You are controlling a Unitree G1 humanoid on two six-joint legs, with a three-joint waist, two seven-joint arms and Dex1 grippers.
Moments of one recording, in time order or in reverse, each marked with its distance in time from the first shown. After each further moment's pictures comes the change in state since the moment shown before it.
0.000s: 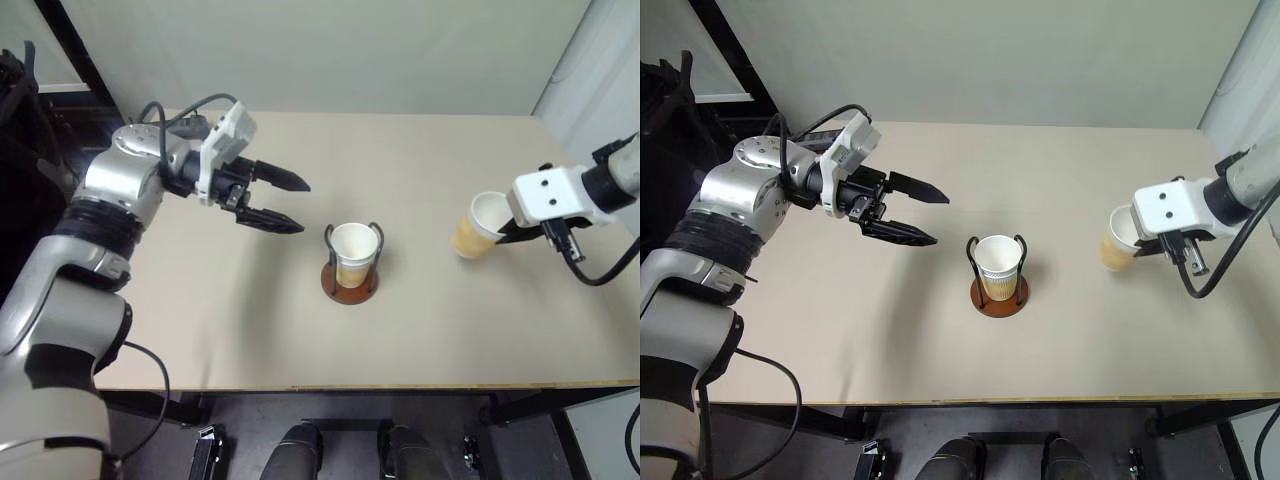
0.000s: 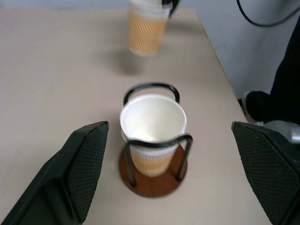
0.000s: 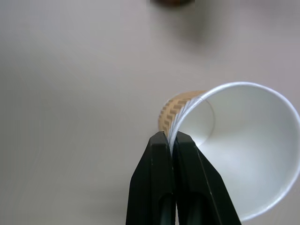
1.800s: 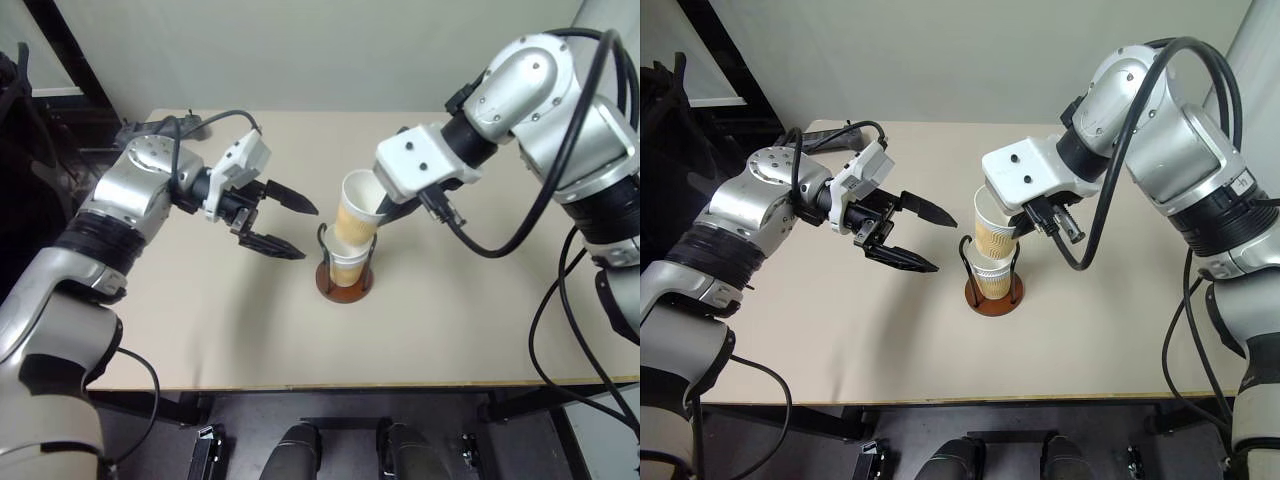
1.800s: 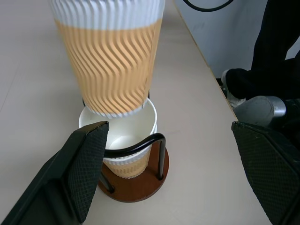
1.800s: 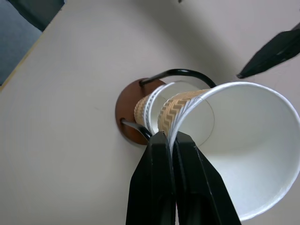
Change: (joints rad) left arm 0.048 0.023 -0.024 -0.131 -0.019 -0.048 0.000; right arm -0.384 0.424 0.267 0.050 0.062 0.084 0.000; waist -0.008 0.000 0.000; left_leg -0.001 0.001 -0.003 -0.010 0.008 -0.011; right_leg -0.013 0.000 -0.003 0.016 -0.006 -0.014
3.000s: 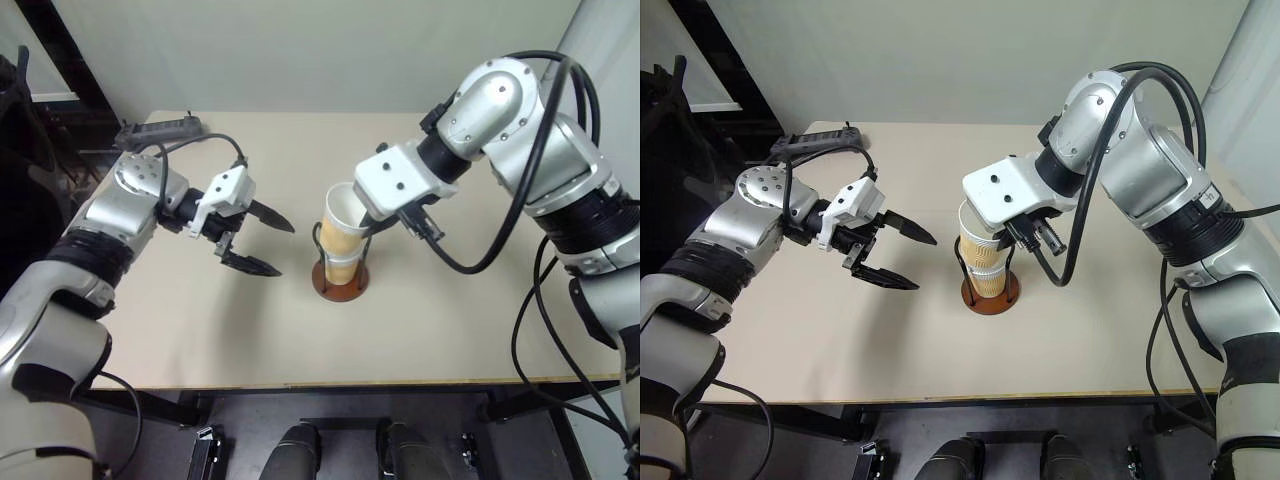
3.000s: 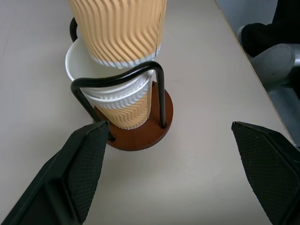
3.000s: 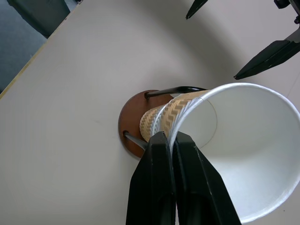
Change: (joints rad) left arm 0.054 0.038 -0.080 0.112 0.082 -0.238 0.000; right arm 0.038 0.078 -0.026 -0.013 -0.057 0.001 0.000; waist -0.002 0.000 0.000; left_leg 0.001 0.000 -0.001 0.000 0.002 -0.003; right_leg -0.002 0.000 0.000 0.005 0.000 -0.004
